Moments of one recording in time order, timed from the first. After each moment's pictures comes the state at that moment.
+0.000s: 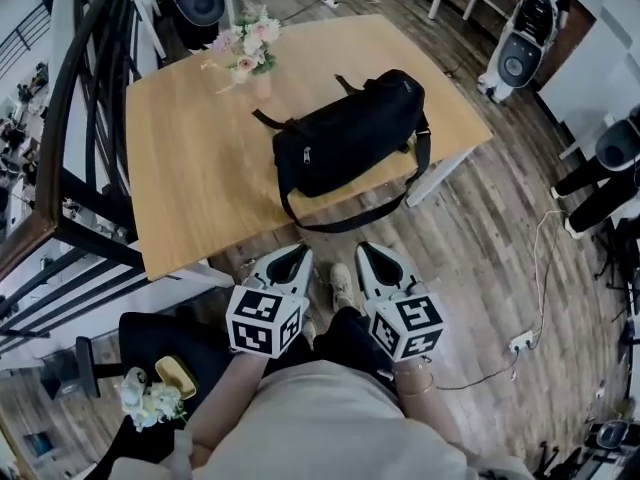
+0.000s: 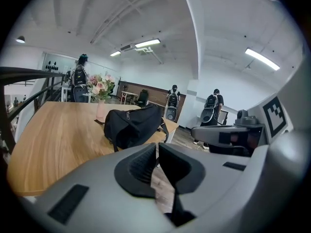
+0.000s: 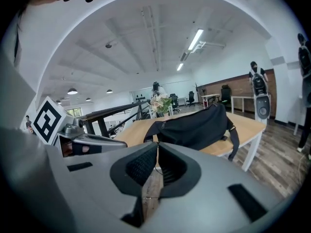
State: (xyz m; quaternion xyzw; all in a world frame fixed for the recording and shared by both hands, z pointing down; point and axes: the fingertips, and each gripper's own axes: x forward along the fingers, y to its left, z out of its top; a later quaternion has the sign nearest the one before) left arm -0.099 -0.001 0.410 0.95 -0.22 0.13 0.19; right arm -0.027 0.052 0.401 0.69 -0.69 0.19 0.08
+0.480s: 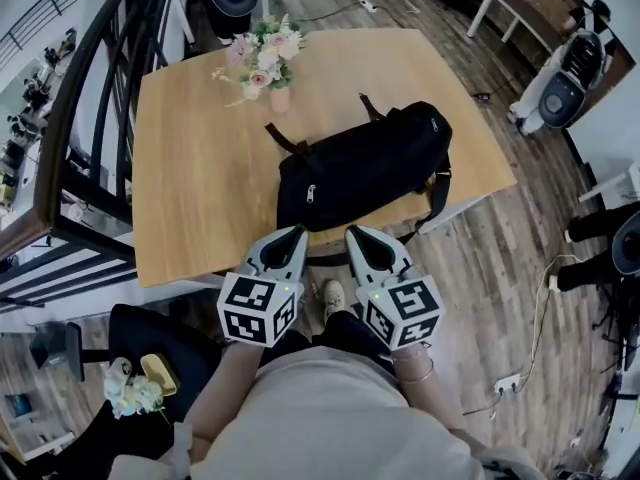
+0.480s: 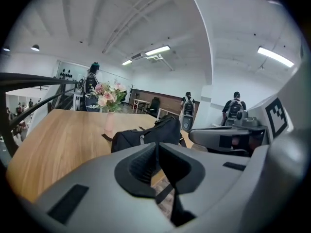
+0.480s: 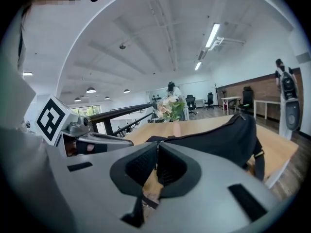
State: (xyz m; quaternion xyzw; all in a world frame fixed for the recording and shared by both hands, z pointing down) left arm -0.048 -0.096 0.392 0.93 -0.30 0.09 0.18; right arm 0.018 -0.058 0.386 0.61 -0.77 0.16 0.10
